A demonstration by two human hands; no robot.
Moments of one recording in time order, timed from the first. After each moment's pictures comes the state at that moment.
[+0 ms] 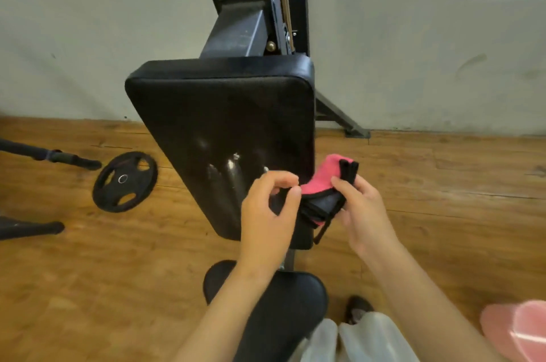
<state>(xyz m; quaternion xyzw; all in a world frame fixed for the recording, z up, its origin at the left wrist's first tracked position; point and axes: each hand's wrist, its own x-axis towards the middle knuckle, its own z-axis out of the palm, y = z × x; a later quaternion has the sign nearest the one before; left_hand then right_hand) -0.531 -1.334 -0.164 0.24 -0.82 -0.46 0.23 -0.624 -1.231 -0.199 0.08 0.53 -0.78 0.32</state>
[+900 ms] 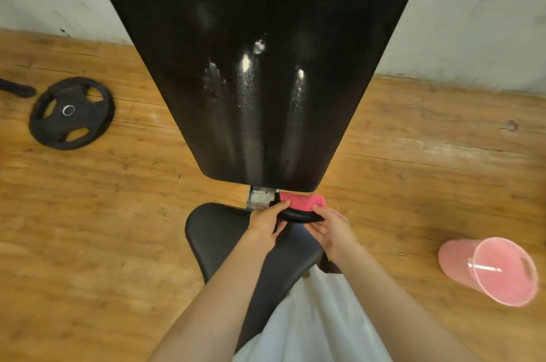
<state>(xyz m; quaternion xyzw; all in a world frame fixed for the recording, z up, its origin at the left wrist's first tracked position) -0.470 -1.364 -0.422 0.59 -0.29 -0.75 -0.05 -0.525 -1.243 -0.408 0.37 0.53 -0.65 0.40</state>
